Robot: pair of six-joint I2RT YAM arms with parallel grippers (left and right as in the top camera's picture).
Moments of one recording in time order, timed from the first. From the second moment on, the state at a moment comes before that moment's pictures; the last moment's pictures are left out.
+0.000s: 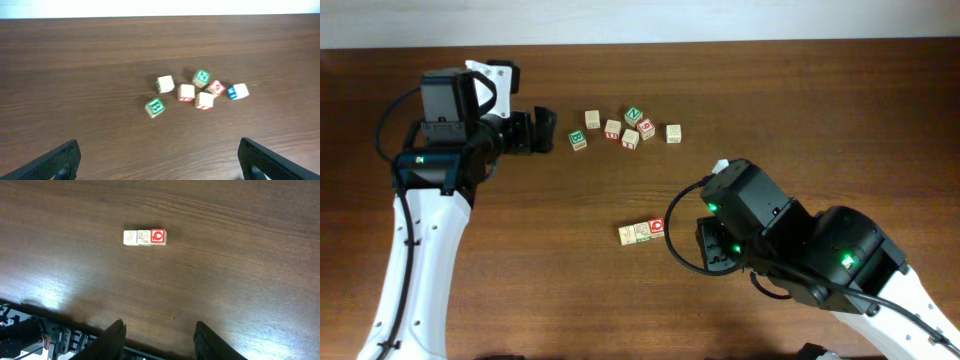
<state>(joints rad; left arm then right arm) 0.00 1.44 1.36 -0.67 0.23 0.01 0.78 1.26 1.56 -1.41 0.08 0.57</state>
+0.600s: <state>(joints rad) 0.00 1.23 1.37 -0.93 0.28 -0.01 0.78 1.12 1.56 -1.46 0.14 0.58</state>
